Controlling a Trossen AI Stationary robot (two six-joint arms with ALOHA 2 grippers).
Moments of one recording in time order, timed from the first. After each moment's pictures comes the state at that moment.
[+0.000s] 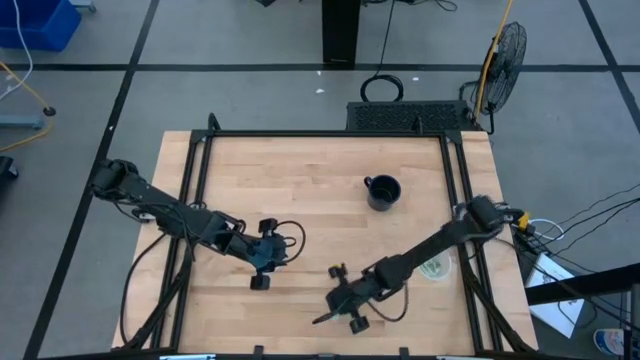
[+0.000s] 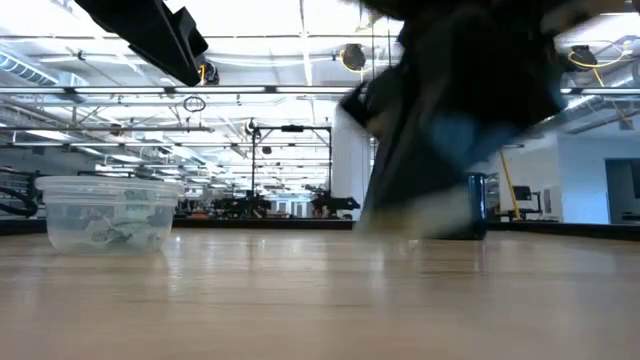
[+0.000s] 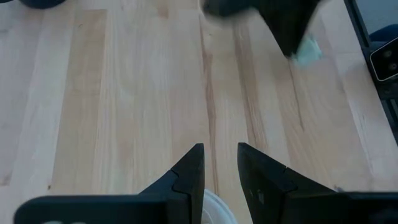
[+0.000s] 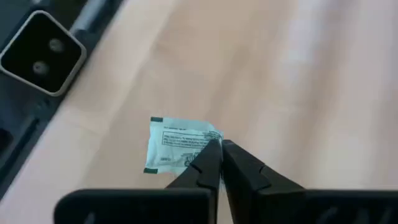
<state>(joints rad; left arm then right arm) -0.41 1.39 0.99 -0.49 -0.16 -0.29 0.51 2.00 1.25 -0.14 0.01 0.14</state>
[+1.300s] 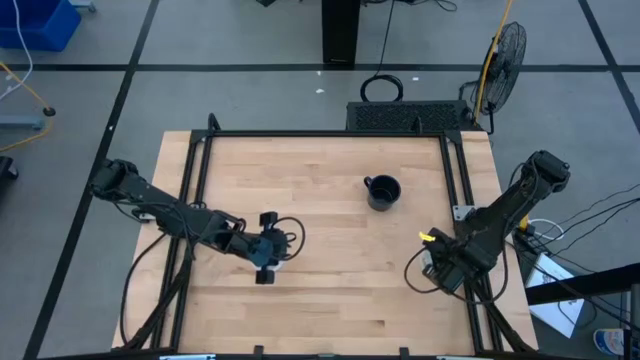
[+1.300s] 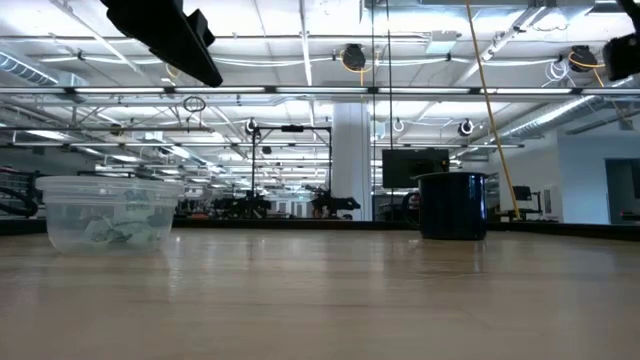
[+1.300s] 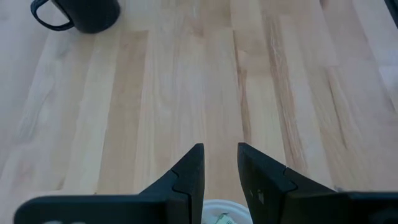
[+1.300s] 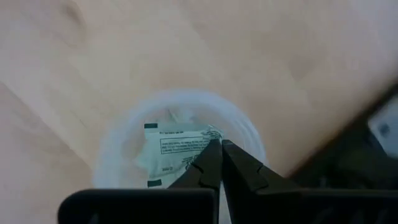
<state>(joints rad) -0.40 1.39 0.99 -0.47 -0.29 -0.24 0.82 1.24 0.78 -1.25 0.23 1.49</state>
